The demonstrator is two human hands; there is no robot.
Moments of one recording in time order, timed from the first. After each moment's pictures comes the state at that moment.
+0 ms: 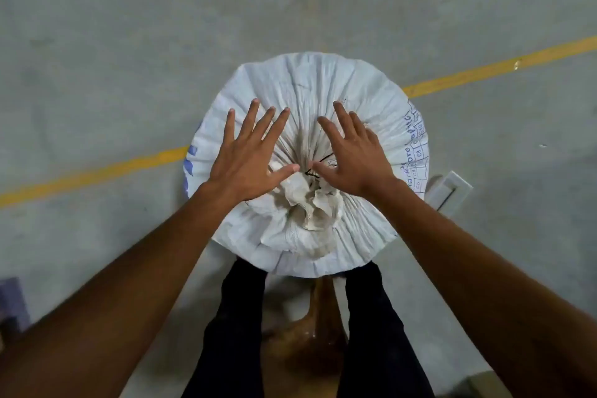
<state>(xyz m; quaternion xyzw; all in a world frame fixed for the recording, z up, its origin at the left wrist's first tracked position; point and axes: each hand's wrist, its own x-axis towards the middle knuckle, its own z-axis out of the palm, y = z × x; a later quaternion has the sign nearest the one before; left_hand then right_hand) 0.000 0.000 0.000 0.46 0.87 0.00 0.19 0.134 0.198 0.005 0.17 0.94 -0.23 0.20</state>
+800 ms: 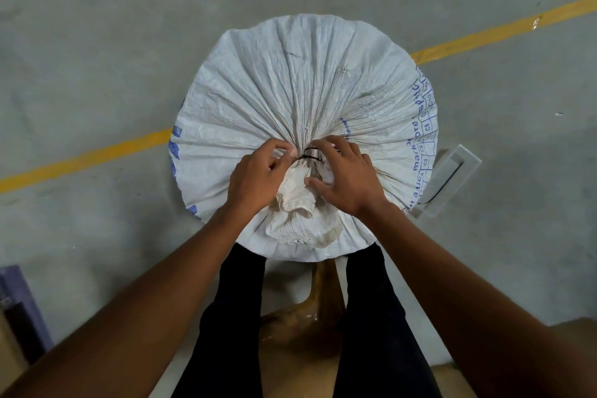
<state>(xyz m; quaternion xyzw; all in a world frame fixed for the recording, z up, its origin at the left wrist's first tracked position) 0.066 -0.007 -0.045 0.17 0.88 0.27 0.36 0.188 0.156 -0.043 0.22 0.89 -0.33 0.20</state>
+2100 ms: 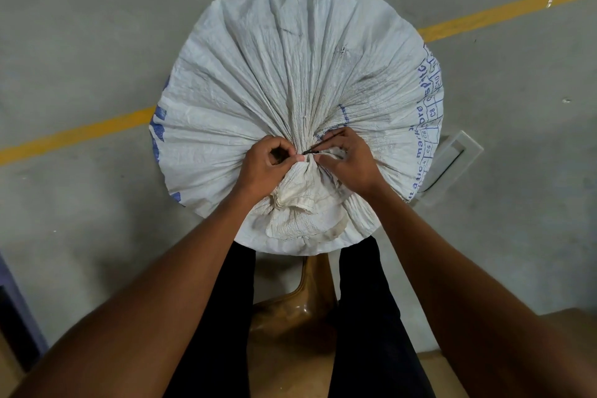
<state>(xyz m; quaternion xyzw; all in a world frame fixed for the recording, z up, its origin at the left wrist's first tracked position) 0.098 -0.010 -0.127 0.12 0.78 0.45 0.41 0.210 0.171 -0.114 0.33 0.74 -0.58 0.09</state>
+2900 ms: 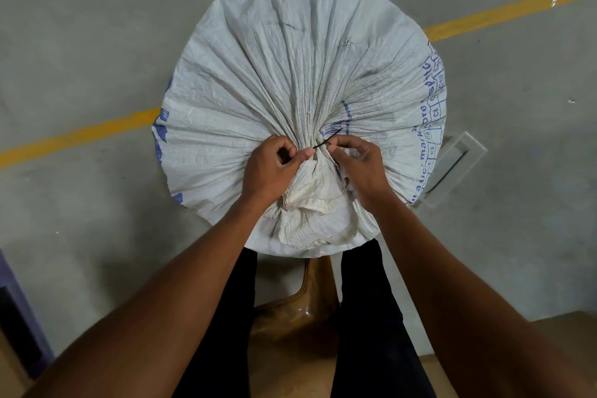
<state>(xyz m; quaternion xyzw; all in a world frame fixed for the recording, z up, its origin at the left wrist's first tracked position) 0.109 0.004 -0.118 0.11 0.85 0.39 0.35 0.220 0.162 -0.113 0.51 0.53 -0.68 0.04</state>
